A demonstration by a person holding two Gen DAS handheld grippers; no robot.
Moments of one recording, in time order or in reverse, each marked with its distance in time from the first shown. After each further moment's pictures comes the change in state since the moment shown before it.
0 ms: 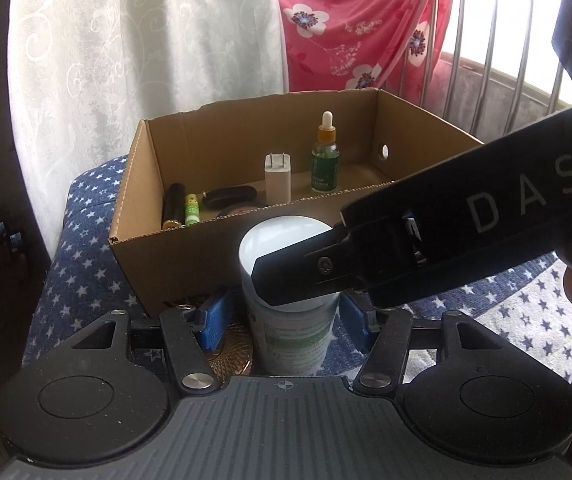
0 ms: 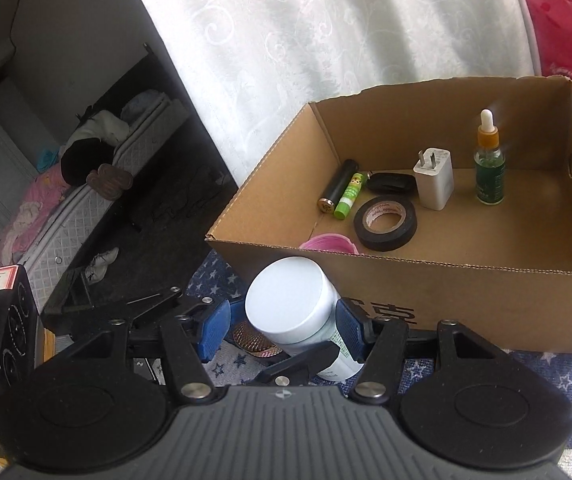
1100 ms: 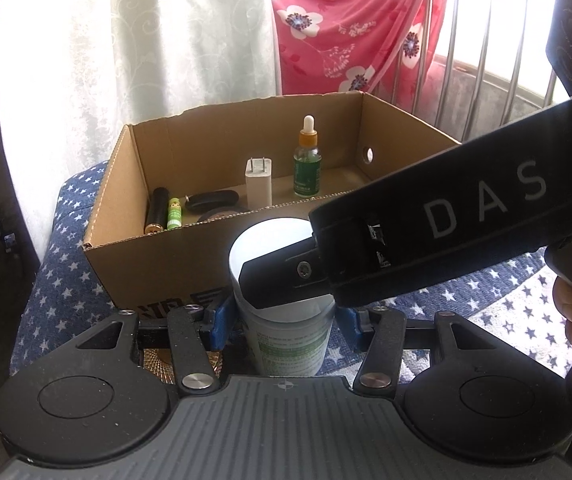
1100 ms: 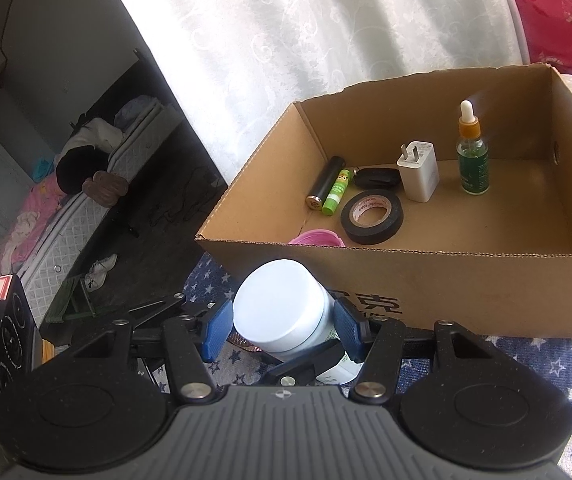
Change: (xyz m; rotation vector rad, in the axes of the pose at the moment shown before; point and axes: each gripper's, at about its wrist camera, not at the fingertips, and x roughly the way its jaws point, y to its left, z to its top) left arm -0.007 -0.017 0.002 -0.003 -0.002 -0.012; right arm -0.010 -0.011 -0.001 0.039 -0.001 -0.006
